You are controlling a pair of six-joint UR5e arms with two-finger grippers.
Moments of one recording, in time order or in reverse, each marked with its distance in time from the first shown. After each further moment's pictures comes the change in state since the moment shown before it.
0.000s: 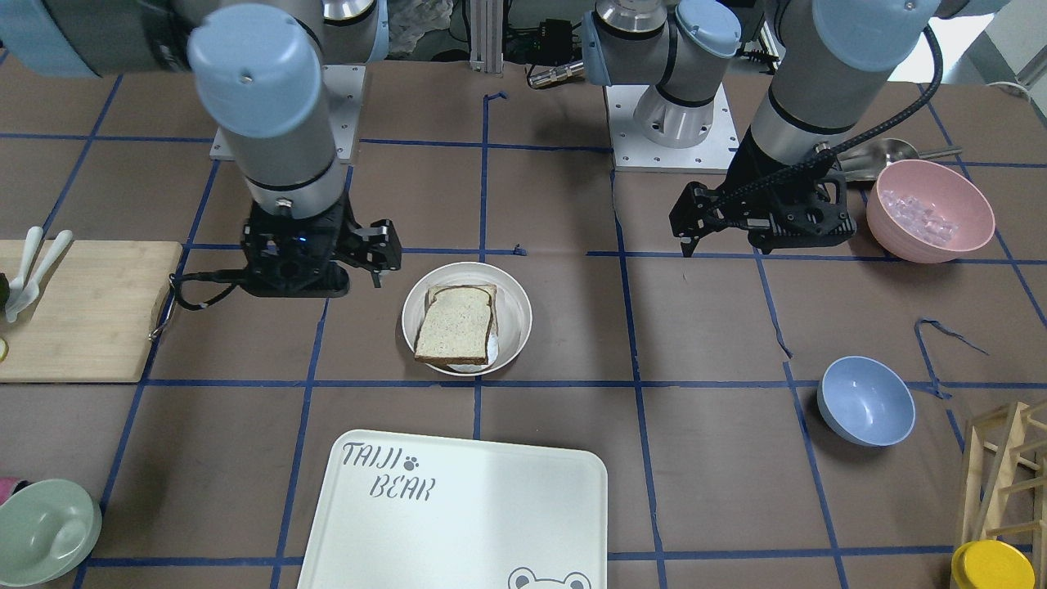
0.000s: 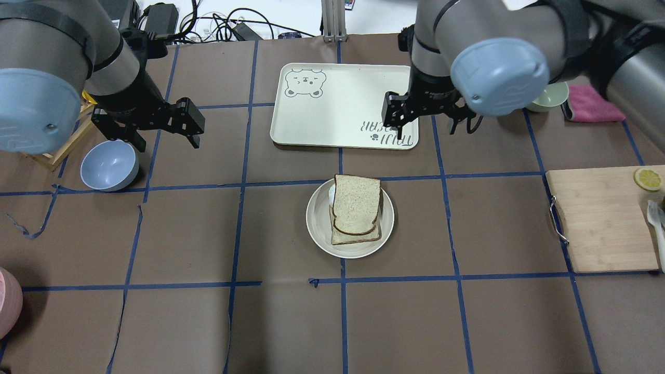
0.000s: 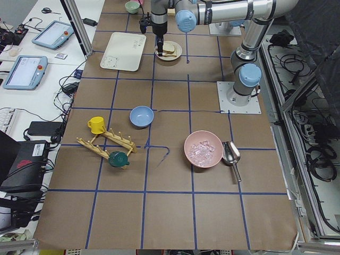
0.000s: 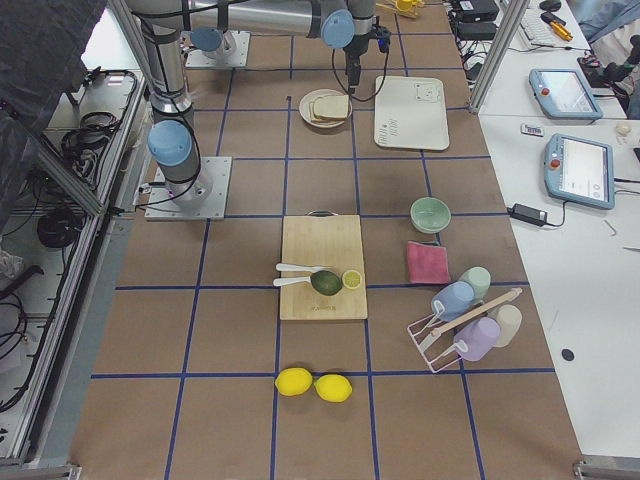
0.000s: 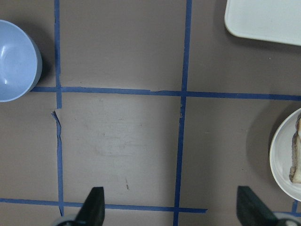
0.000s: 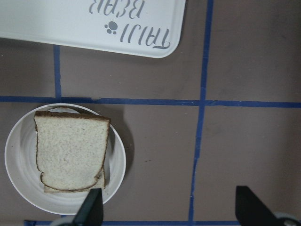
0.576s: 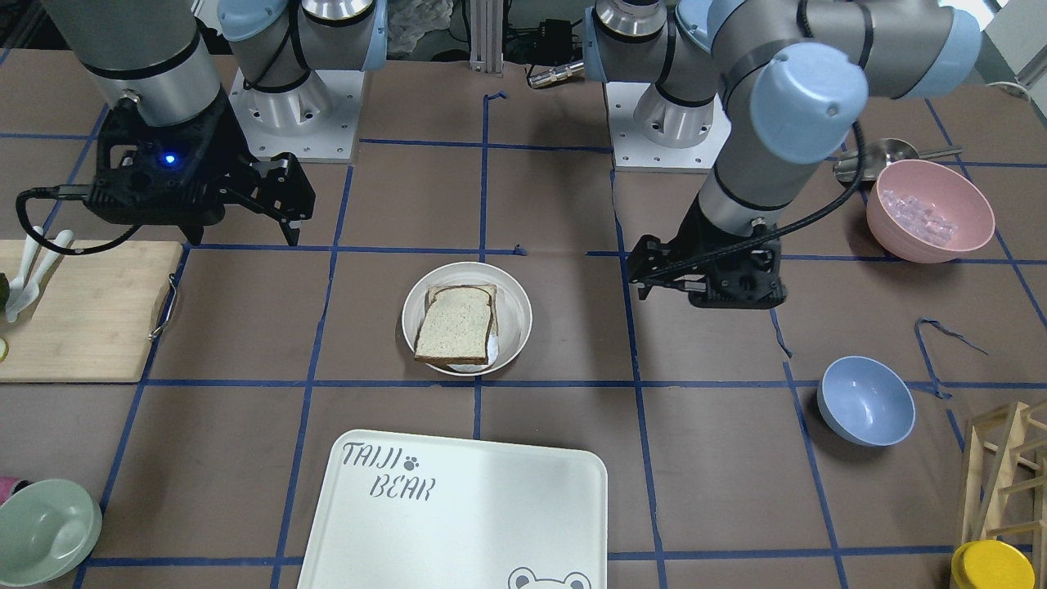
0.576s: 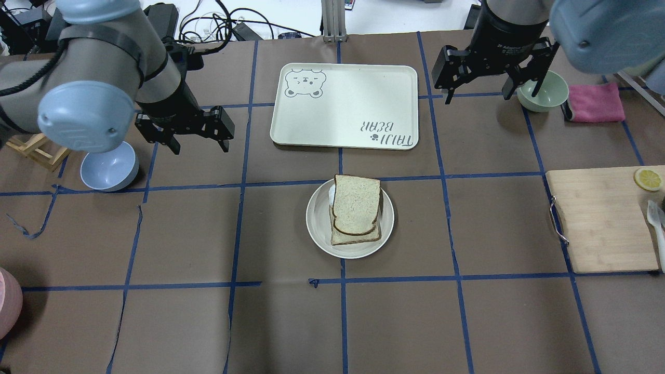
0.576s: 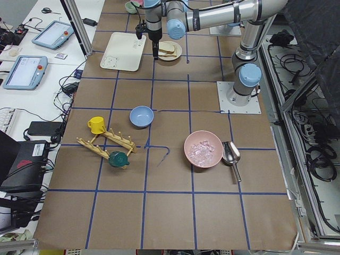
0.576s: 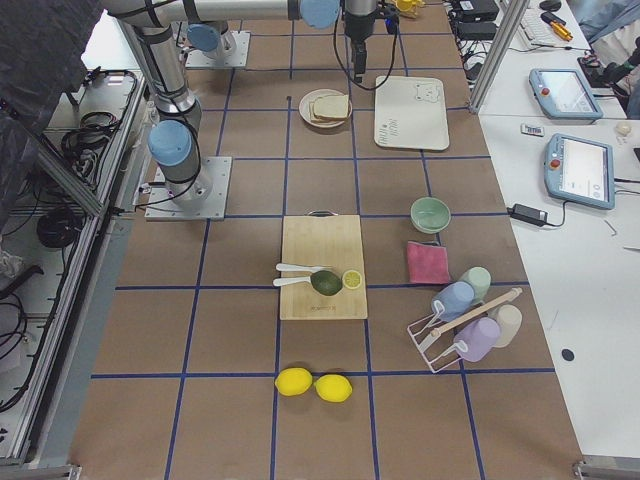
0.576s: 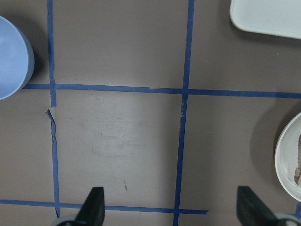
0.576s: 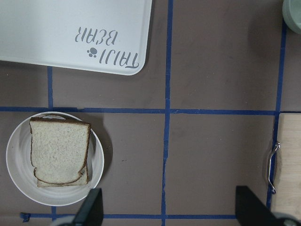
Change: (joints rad) left arm -0.079 -0.123 -0.040 0.156 -0.051 -0.009; right arm -0.115 -0.095 -0.049 0.056 0.023 -0.082
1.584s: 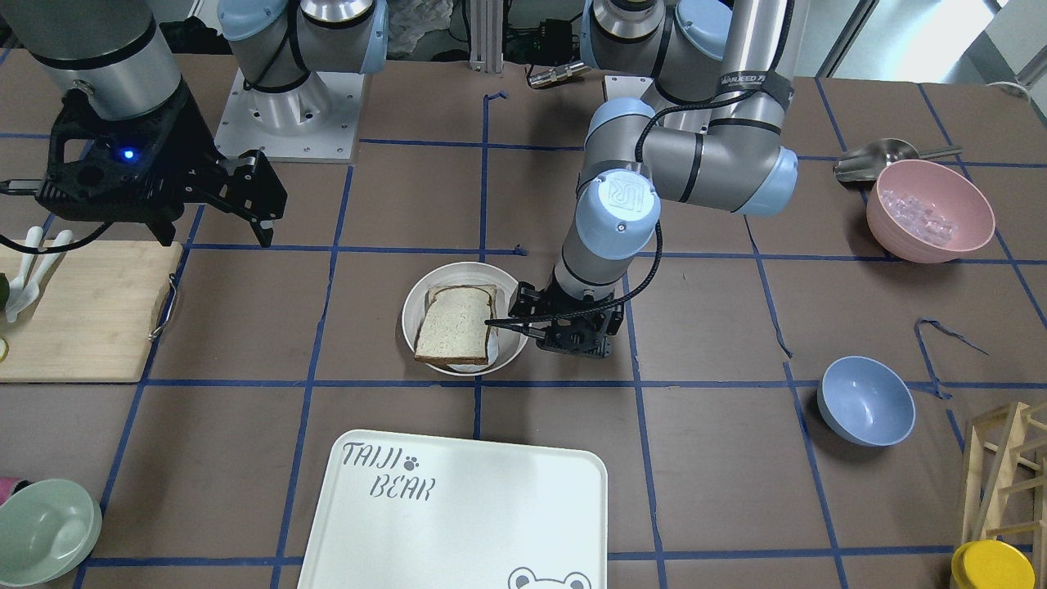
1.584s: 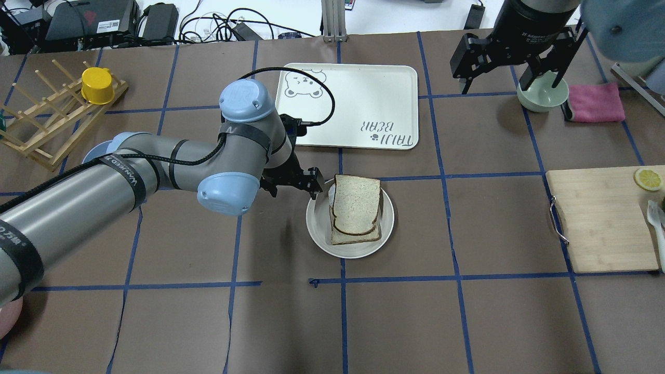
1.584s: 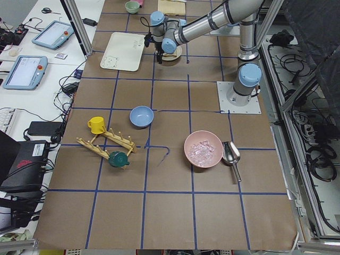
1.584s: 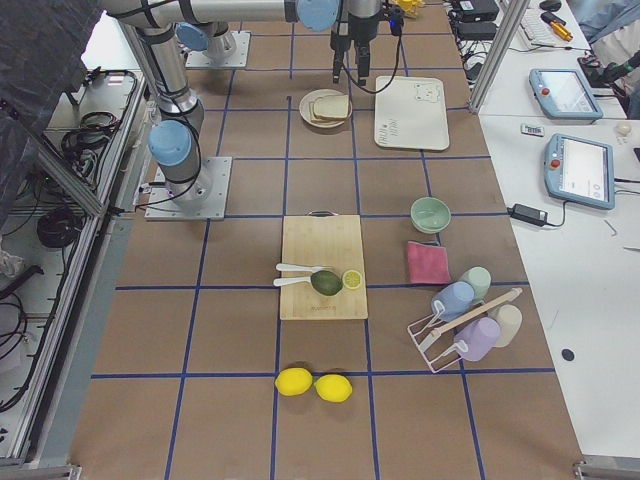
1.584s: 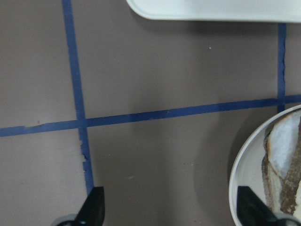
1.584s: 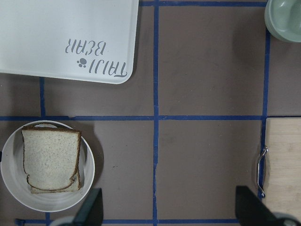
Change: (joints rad) left arm -0.214 -0.220 -0.168 0.370 -0.078 -0.081; right arm -0.033 -0.005 -0.009 0.000 0.006 -0.031
